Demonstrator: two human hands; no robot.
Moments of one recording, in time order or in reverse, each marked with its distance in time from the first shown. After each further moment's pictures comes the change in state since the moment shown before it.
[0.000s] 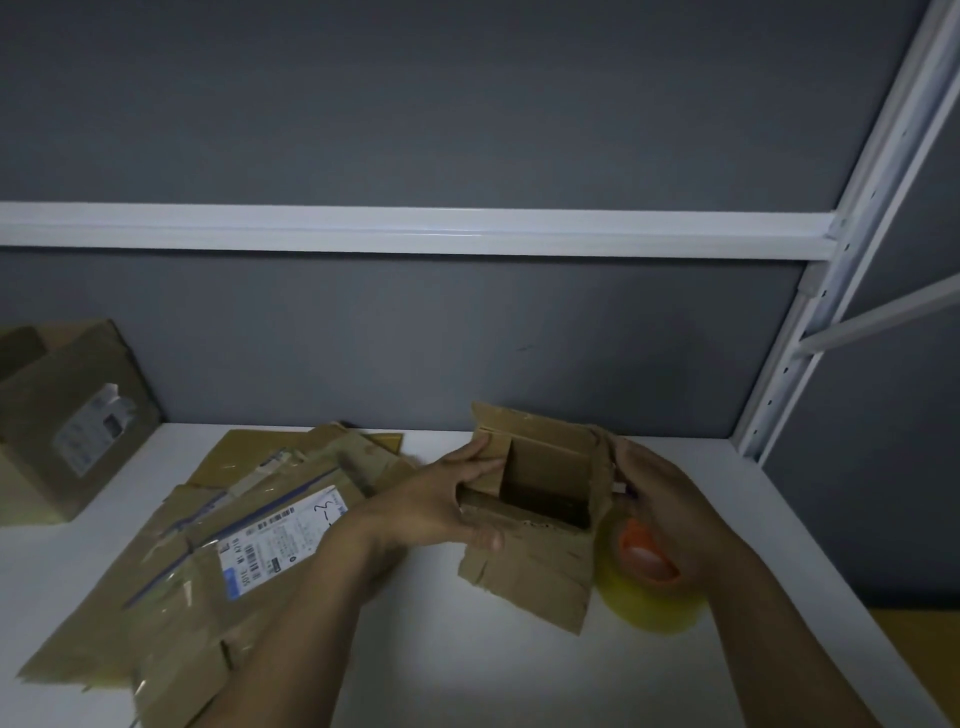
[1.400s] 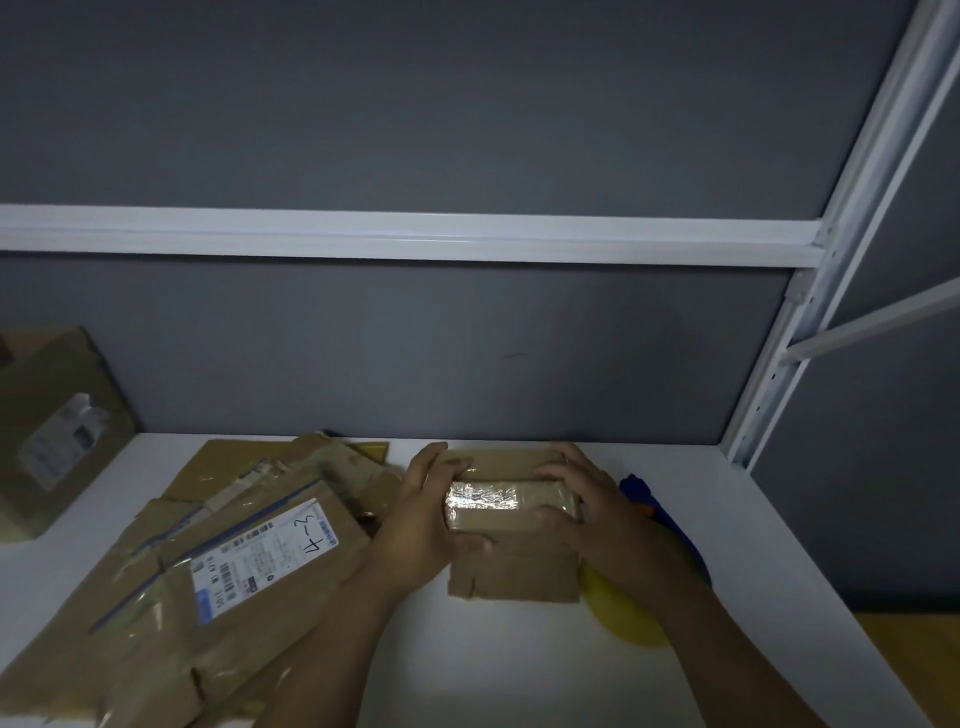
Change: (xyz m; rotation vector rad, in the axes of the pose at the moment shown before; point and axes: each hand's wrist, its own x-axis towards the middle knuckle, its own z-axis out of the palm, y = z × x) left_hand 0.017 -0.026 0.048 -0.008 0.540 0.047; right_hand 0.021 0.031 0.017 -0.630 -0.085 -0.294
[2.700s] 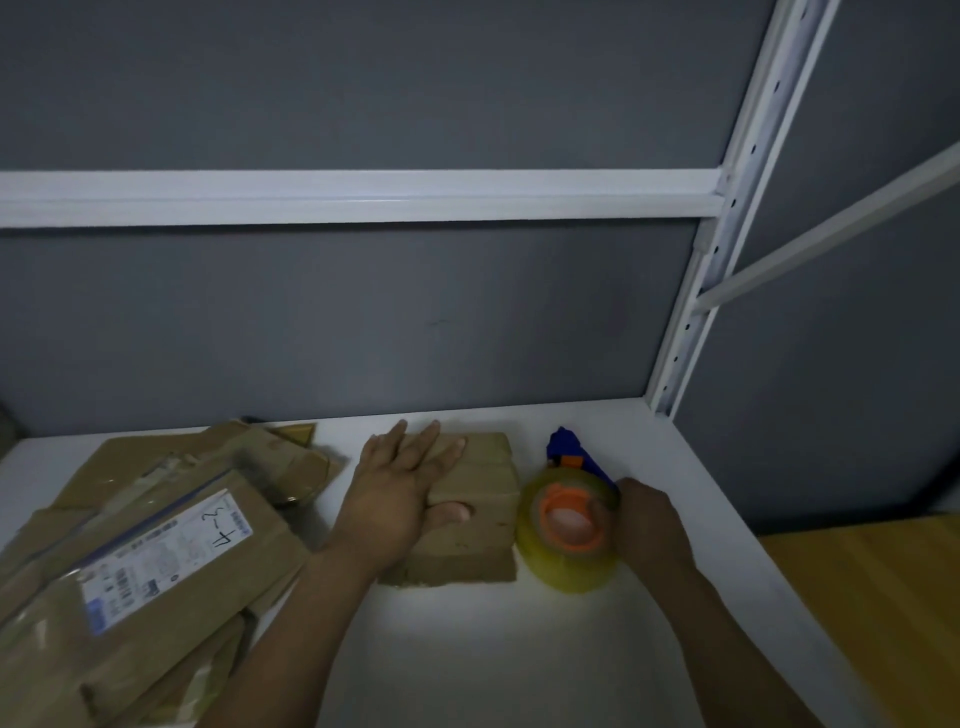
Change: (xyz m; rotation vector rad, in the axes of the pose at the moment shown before) left_hand 0.023 0.011 0.039 0.624 -0.164 0.272; right_hand -0.056 0.084 -0.038 -0.454 0.198 0.665
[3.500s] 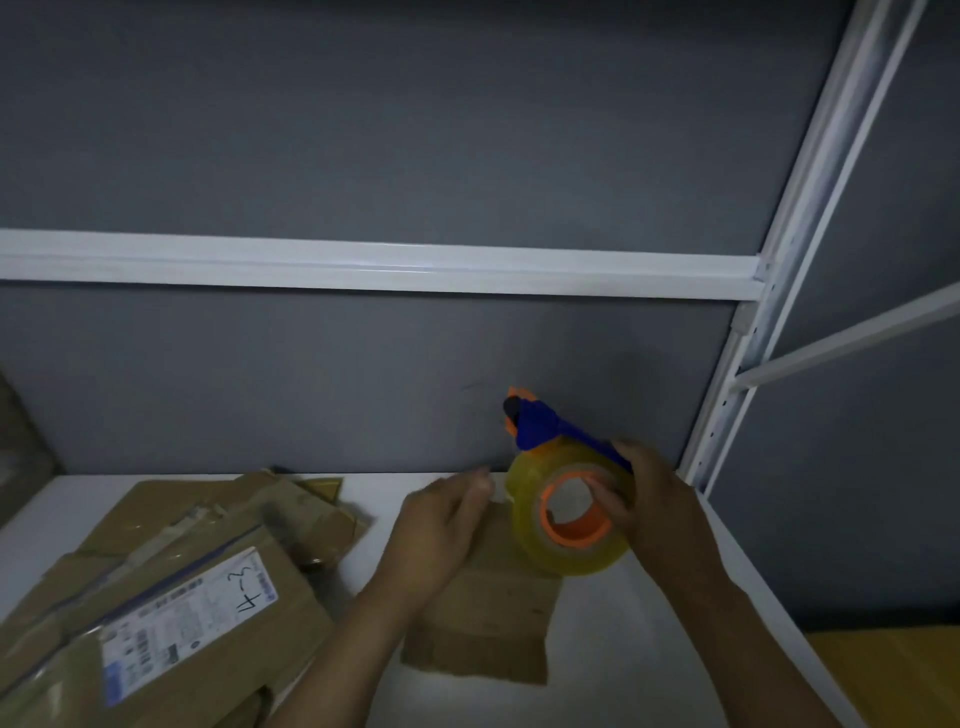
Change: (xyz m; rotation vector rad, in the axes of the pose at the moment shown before) left_hand 0.017 0.027 -0.059 -0.827 0.257 -0.288; right_hand 0.013 -0.072 -0.058 0.204 0.473 -0.627
